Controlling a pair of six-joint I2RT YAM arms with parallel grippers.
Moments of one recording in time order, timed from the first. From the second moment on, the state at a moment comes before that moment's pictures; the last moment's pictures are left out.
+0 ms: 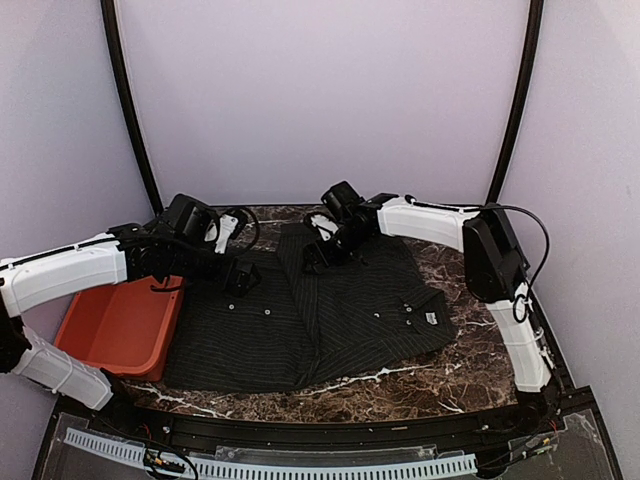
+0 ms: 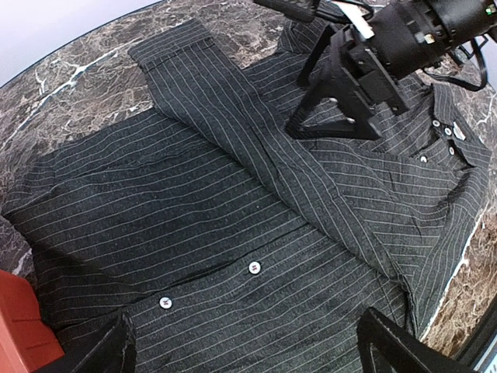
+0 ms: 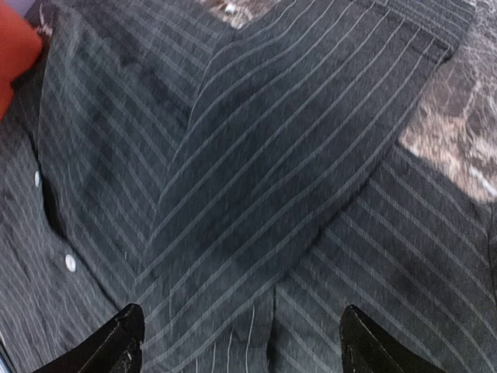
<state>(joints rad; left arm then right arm) -0.66 1.30 0.99 -0.49 -0.03 -0.16 0.74 2.33 2.00 -0.68 -0.24 0.13</state>
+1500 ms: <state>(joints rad) -0.59 1.29 0.97 -0.46 0.06 -0.20 0.74 2.47 2.08 -0.51 -0.29 0.29</state>
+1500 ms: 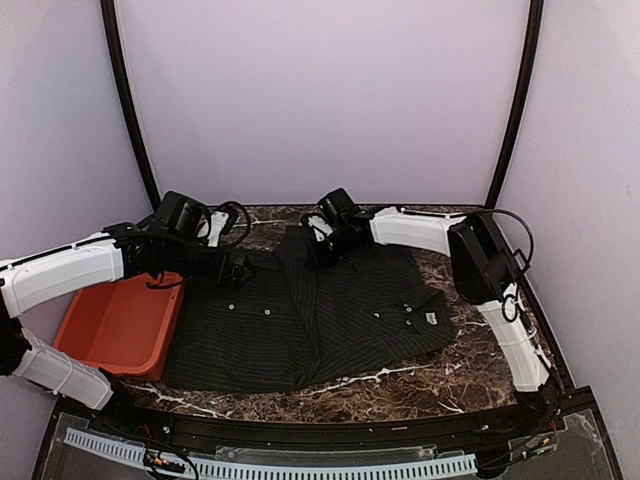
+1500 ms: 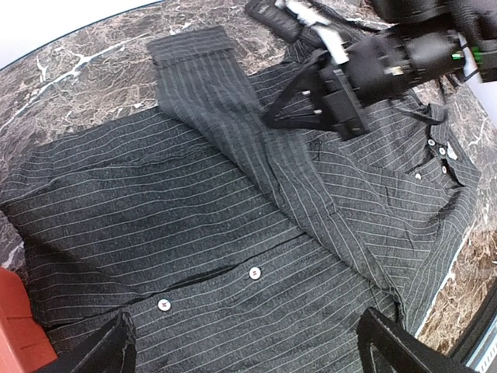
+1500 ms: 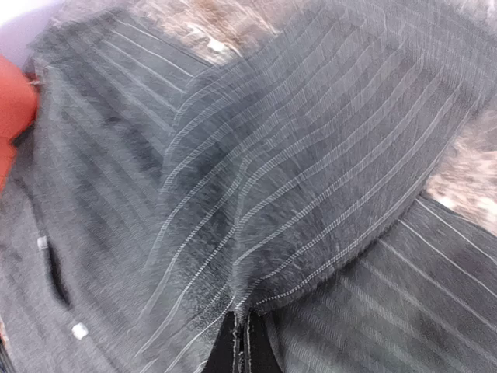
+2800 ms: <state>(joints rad) -0.63 2.21 2.07 -0.59 0.15 -0.06 1.54 1.14 1.09 -1.28 0.67 1.55</state>
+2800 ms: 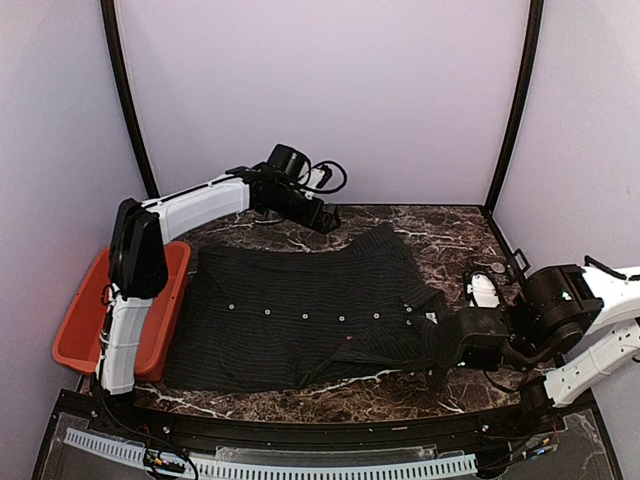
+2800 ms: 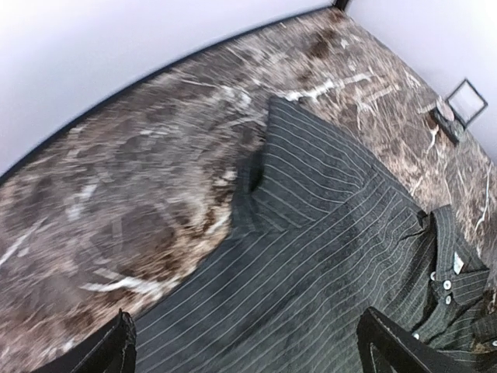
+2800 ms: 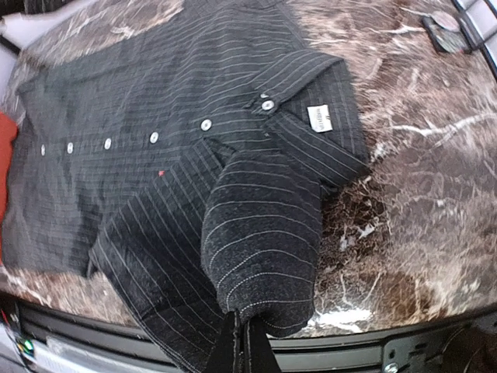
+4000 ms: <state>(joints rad) -0.78 2.57 2.24 -0.52 0.08 -0.06 1.56 1.21 1.14 -1.36 0.84 1.86</state>
